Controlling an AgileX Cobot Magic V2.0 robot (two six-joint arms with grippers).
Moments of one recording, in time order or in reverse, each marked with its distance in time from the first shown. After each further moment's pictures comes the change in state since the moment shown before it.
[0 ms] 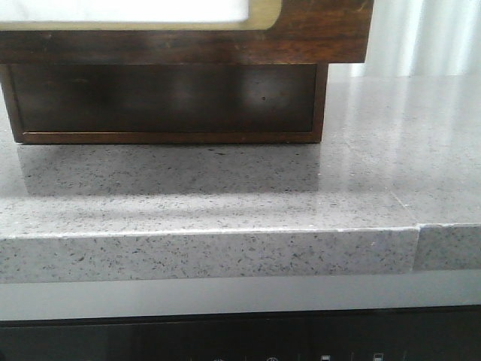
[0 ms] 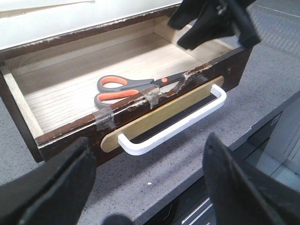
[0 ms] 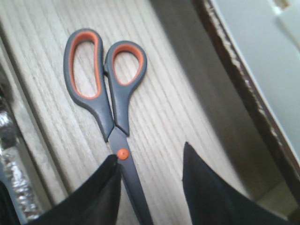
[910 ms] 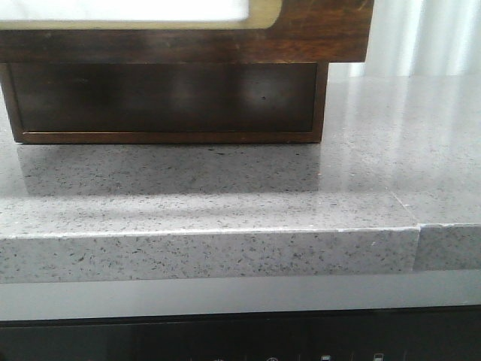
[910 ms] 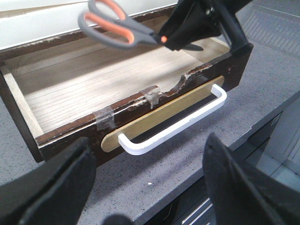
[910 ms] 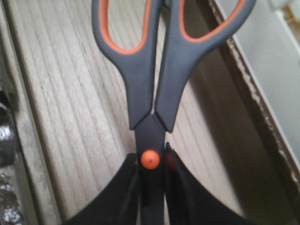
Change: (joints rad) left arm 0.000 0.000 0.000 0.000 0.000 0.000; right arm 0.000 0.068 0.000 0.041 -0.052 -0.184
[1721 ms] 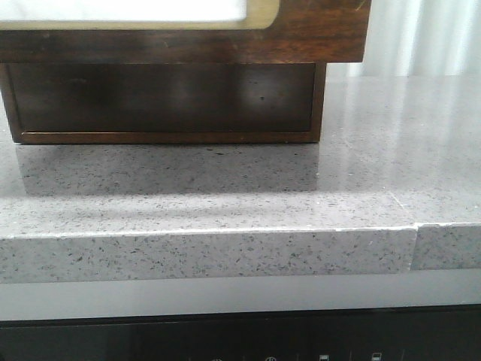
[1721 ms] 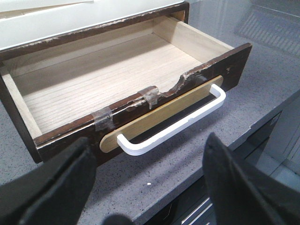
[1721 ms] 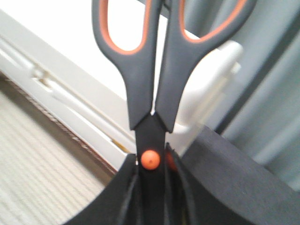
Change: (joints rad) left arm 0.000 0.000 0.000 0.000 0.000 0.001; right arm -0.274 -0.300 0.000 0.053 -0.130 0.193
